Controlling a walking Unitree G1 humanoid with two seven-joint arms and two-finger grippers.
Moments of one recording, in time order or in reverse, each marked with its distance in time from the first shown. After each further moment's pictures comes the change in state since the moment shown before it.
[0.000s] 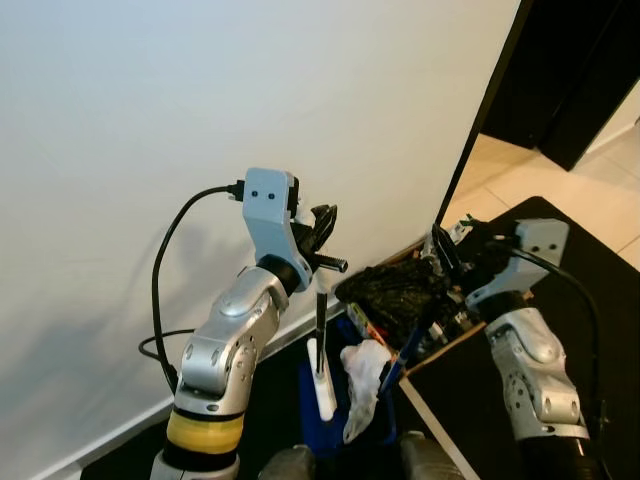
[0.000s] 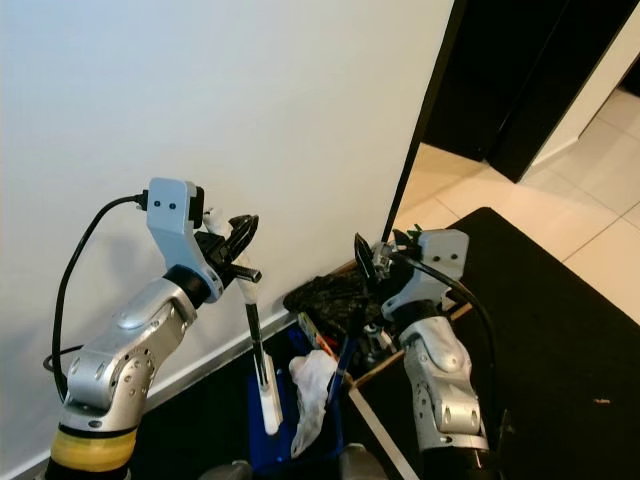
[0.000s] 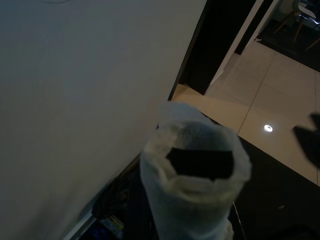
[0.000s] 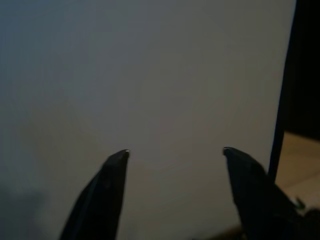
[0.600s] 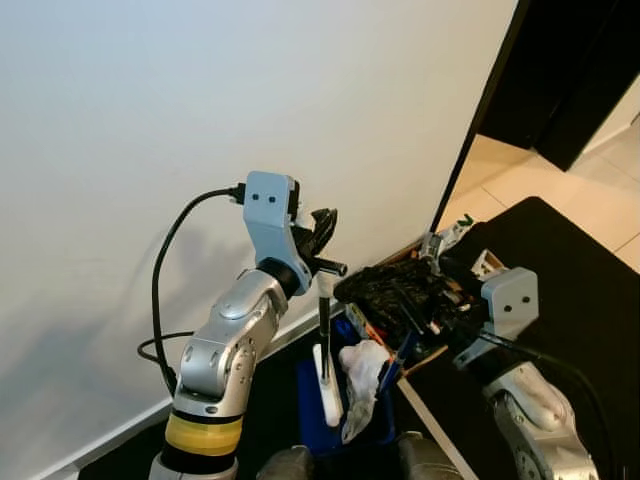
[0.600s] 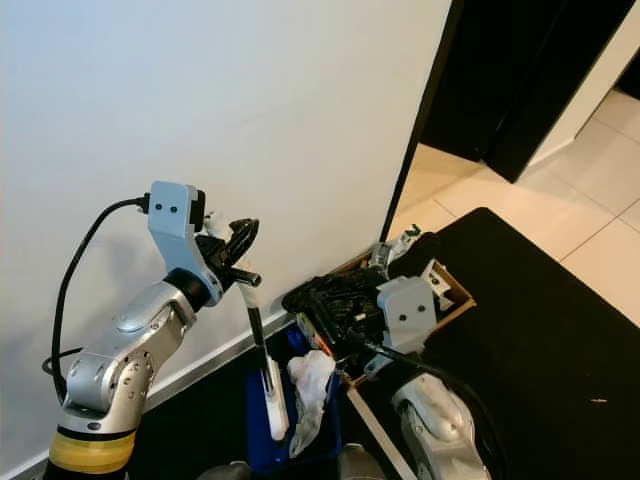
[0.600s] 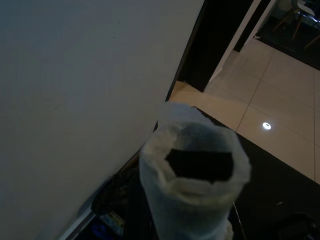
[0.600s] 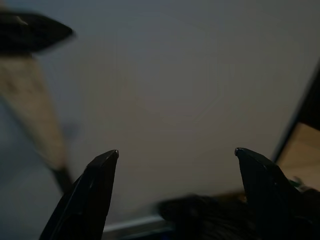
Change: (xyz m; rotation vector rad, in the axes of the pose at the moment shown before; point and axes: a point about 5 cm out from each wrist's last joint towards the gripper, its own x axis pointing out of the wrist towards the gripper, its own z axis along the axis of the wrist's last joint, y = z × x) left arm -0.001 0.000 -0.004 -0.004 0.013 -0.002; right arm -0.058 0.031 -0.016 -0.164 0.183 0.058
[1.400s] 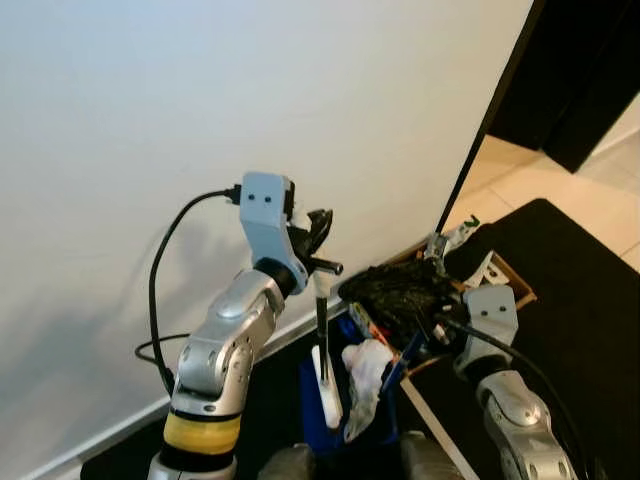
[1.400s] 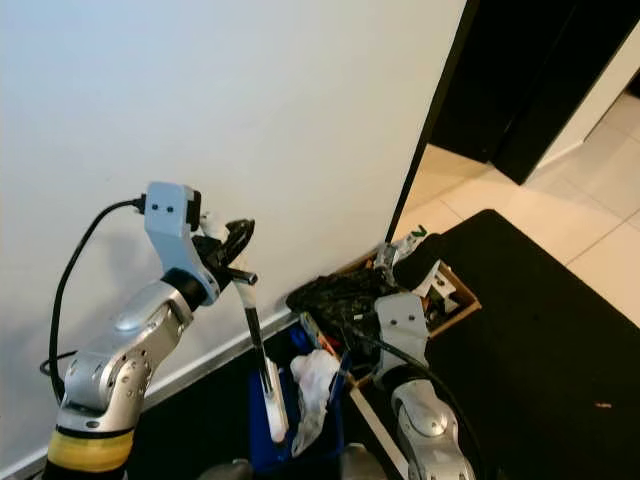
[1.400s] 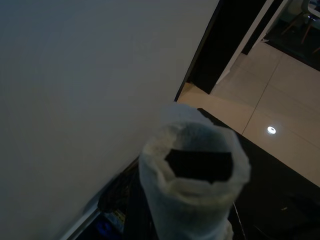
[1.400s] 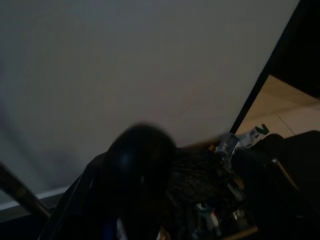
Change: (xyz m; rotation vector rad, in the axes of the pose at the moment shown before) left arm 0.000 0.006 0.002 -0.007 -0.006 0.019; right arm 0.024 -0.014 -0.057 -0.027 0.188 -0.111
